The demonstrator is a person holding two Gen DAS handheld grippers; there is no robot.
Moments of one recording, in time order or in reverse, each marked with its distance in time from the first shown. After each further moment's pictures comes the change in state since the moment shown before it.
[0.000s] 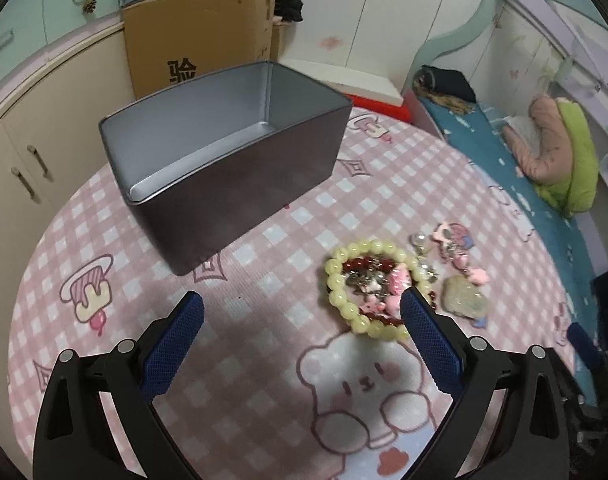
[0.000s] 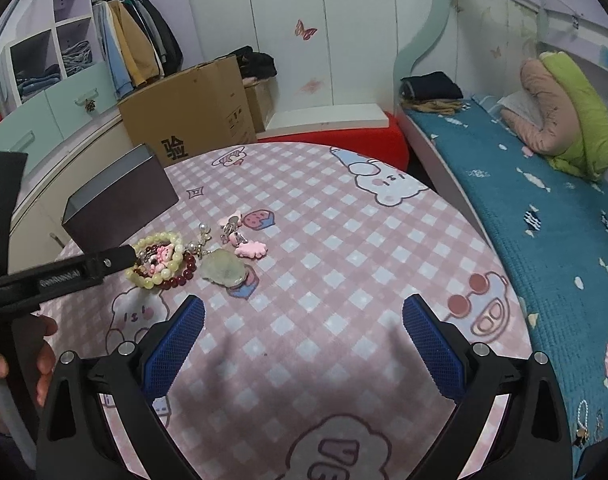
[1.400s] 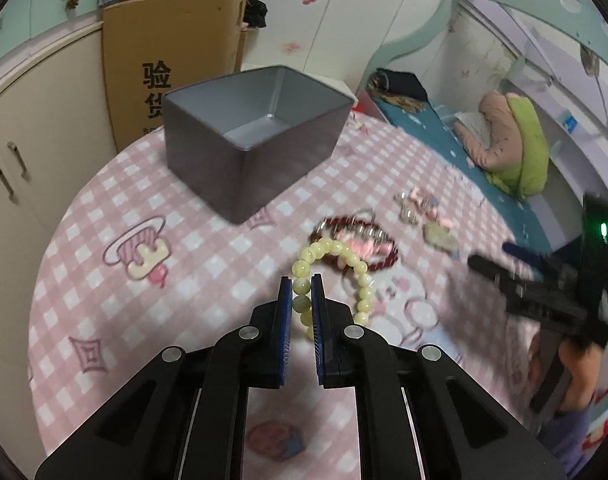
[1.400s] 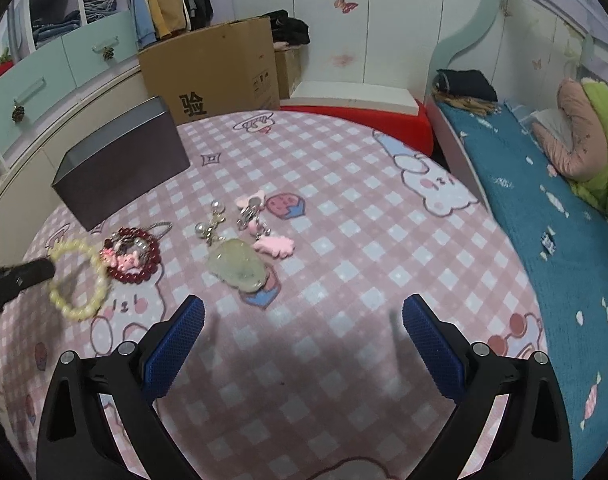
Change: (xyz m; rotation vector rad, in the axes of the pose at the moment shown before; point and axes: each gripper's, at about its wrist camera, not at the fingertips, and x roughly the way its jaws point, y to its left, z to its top) left arm -0.051 0.071 -0.040 0.071 -0.022 -0.190; right arm 0.040 0.025 0.014 -0.156 0.110 0.001
